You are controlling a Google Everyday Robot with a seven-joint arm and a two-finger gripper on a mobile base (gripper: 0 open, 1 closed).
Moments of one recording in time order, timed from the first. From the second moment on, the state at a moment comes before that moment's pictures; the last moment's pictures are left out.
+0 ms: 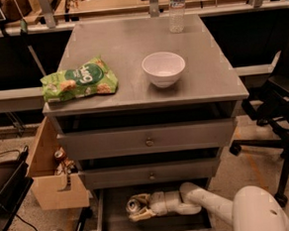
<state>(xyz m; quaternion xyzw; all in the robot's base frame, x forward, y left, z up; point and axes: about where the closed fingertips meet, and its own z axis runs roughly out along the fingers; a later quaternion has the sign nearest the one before) 0.515 0.069 0.270 -0.53 0.55 0.47 0.45</state>
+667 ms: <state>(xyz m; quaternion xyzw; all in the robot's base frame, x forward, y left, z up) 0.498 0.070 0.215 -0.42 0.64 0.47 0.43</state>
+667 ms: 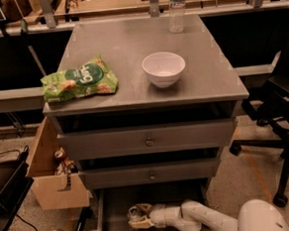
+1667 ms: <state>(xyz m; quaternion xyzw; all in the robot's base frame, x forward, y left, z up) 0.499 0.072 0.220 -0.47 0.61 0.47 0.44</state>
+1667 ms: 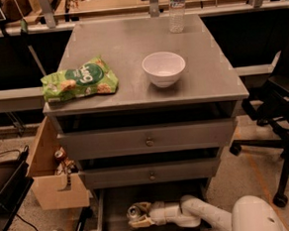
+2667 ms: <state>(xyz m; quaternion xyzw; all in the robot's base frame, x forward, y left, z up) 0.496 0.078 0.220 -0.47 0.60 0.48 0.43</state>
